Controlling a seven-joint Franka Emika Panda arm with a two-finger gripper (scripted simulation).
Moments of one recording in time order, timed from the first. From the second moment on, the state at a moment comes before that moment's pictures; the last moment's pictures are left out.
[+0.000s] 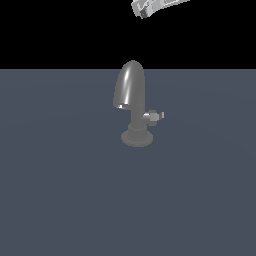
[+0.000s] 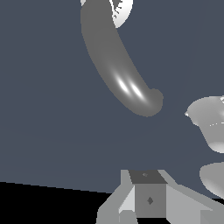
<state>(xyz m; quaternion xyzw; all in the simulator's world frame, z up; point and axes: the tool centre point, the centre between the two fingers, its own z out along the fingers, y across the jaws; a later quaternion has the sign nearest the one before) 0.013 -0.045 0.415 -0.81 0.40 0.38 0.22</state>
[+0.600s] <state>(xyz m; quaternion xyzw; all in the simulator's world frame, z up) 0.051 -0.075 0.354 -0.69 0.48 0.47 0.27</state>
